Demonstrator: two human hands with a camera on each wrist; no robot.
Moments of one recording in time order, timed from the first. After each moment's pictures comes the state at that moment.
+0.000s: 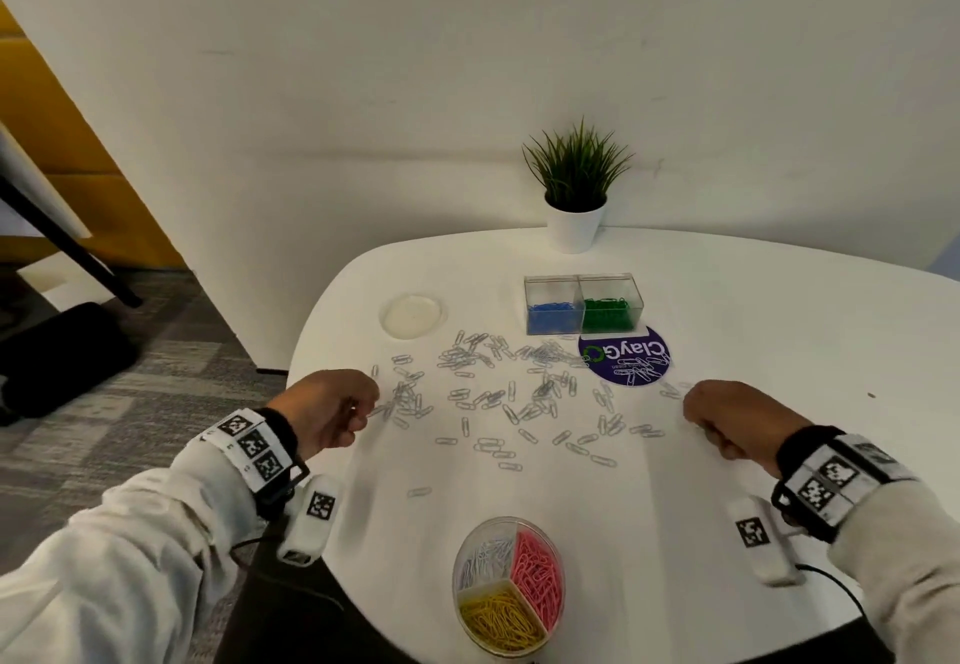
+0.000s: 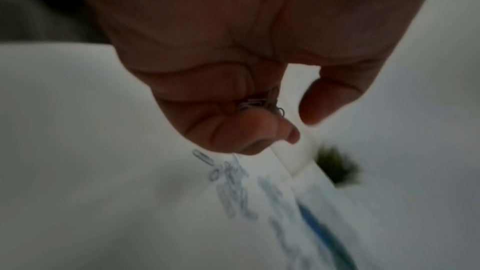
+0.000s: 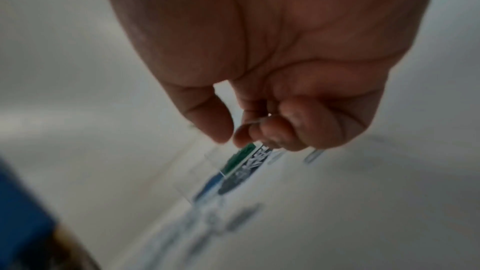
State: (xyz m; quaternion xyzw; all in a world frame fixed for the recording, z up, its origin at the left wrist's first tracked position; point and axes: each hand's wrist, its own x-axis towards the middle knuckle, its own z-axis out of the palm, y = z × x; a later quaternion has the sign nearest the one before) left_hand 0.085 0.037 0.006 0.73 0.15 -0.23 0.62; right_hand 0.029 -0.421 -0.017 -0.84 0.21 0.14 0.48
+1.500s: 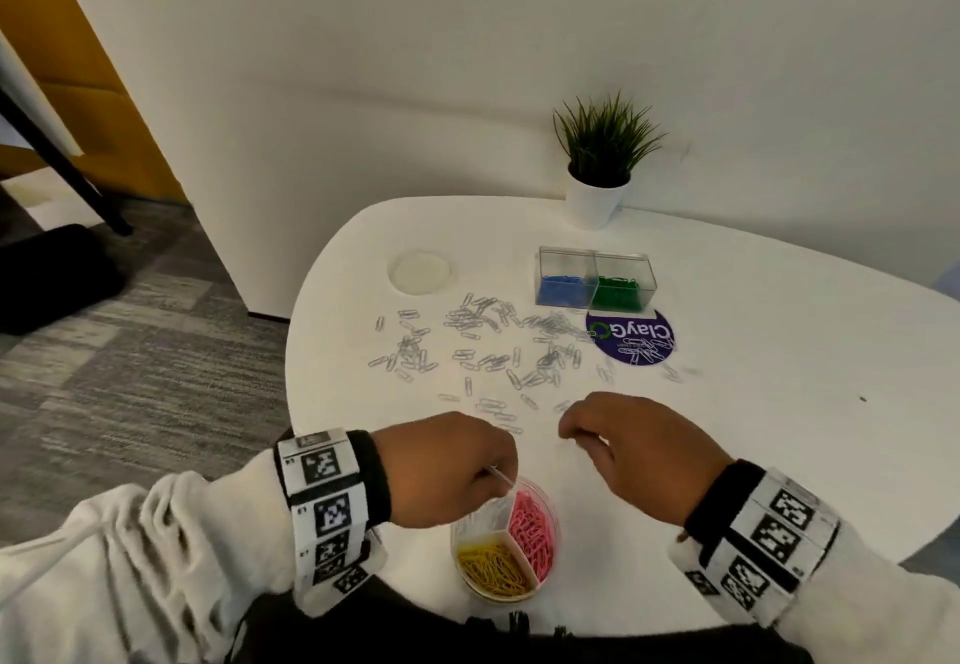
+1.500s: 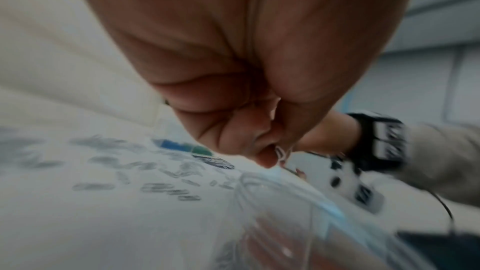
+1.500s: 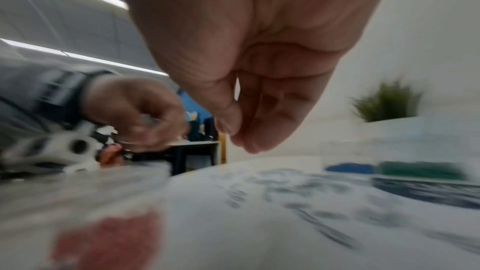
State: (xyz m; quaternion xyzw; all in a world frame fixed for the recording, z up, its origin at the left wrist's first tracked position) left_hand -0.017 -0.052 0.031 0.88 -0.38 -0.22 0.16; right_hand -0.029 -0.305 0.011 -0.96 -0.23 0.03 0.17
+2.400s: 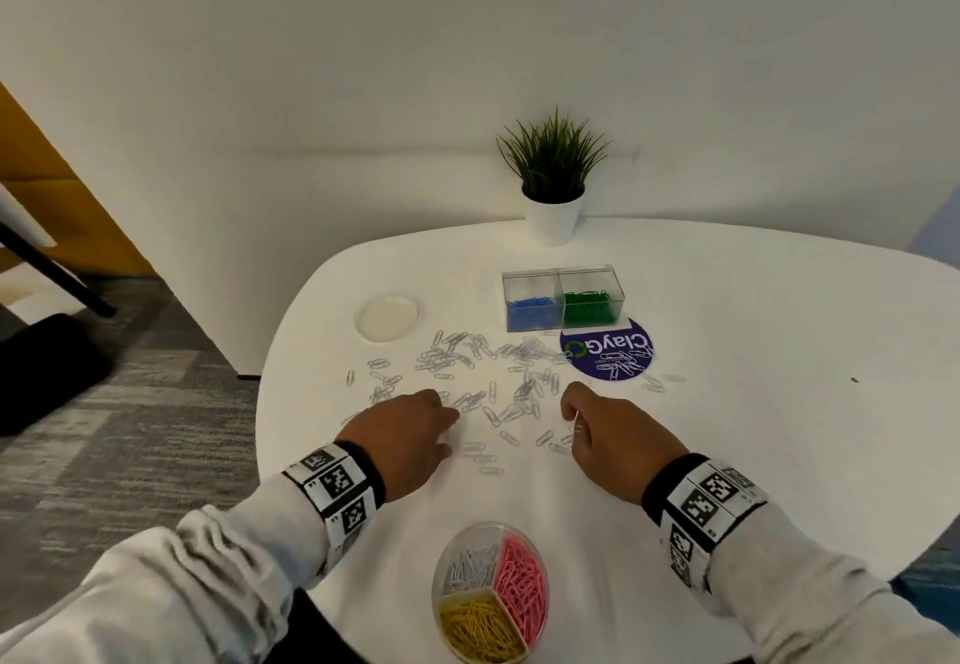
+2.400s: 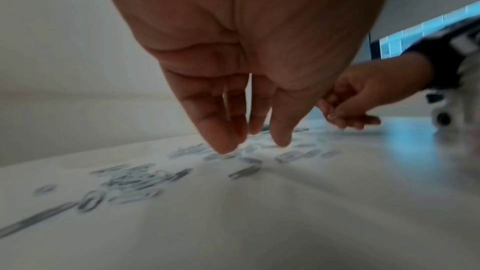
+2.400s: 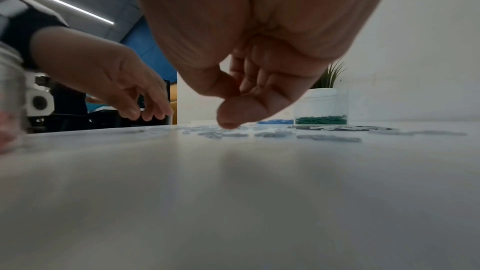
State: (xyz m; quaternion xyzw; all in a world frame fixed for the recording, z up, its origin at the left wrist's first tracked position) left_hand 0.066 -0.052 -0.017 0.96 -0.26 -0.12 -0.02; right_hand 0.014 -0.318 -0.017 -0.97 -0.04 0.09 0.23
